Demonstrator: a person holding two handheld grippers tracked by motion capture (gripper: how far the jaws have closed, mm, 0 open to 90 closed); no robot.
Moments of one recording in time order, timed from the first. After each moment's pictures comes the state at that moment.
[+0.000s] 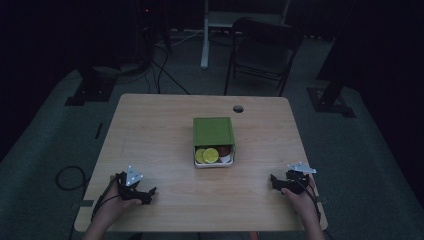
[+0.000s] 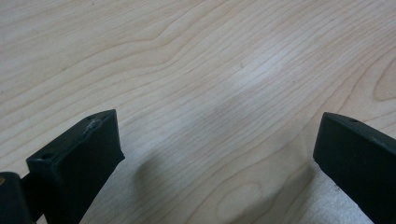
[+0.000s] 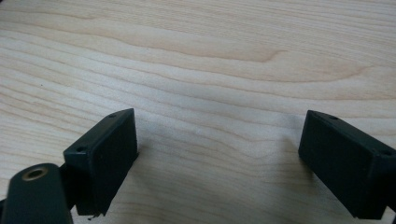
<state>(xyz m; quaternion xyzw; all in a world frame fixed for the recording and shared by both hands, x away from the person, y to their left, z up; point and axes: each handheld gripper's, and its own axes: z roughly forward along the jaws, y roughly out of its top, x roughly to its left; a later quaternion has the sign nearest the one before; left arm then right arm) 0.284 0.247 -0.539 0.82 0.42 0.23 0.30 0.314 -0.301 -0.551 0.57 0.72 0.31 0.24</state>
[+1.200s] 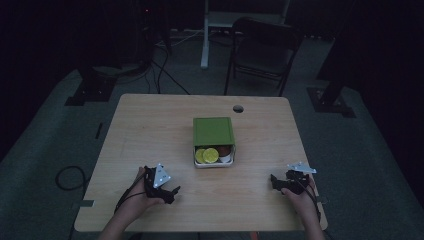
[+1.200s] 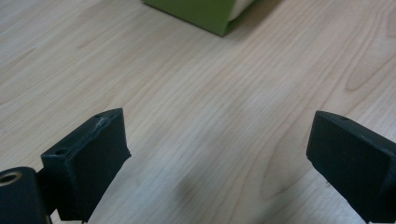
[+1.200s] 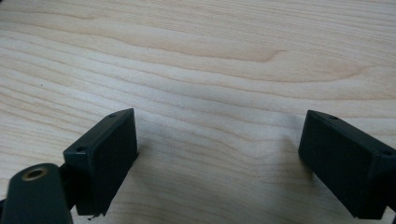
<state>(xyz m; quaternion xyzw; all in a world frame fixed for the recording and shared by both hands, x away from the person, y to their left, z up) 0.291 0.170 -0.525 0.86 0.30 0.24 0.33 0.314 -0.301 -0.551 0.57 0.72 0.31 0.24</state>
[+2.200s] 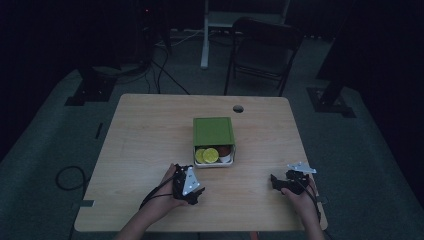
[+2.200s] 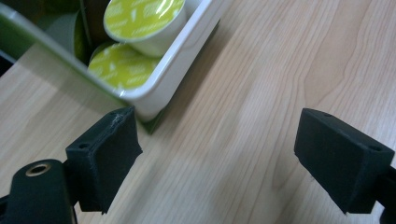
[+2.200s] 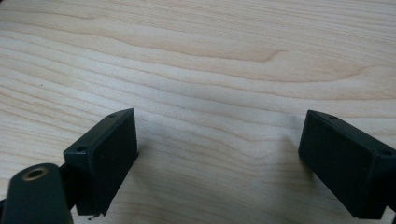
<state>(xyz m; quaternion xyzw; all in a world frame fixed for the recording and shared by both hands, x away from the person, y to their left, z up) 0.290 0.093 -0.518 0.88 0.17 0.28 0.34 0.314 -0.301 -0.551 0.57 0.72 0.31 0.24</state>
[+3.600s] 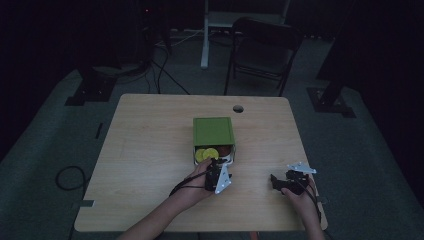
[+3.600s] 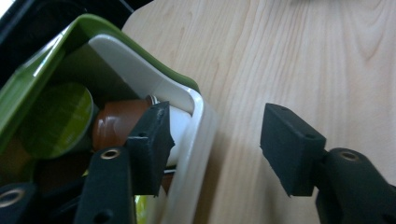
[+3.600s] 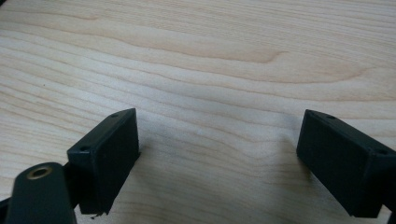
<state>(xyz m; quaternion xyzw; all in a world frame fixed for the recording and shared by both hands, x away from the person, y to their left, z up) 0.318 0.009 -0.514 0.87 0.02 0.36 0.34 0.314 -0.301 -0.551 0.57 0.72 0.31 0.24</state>
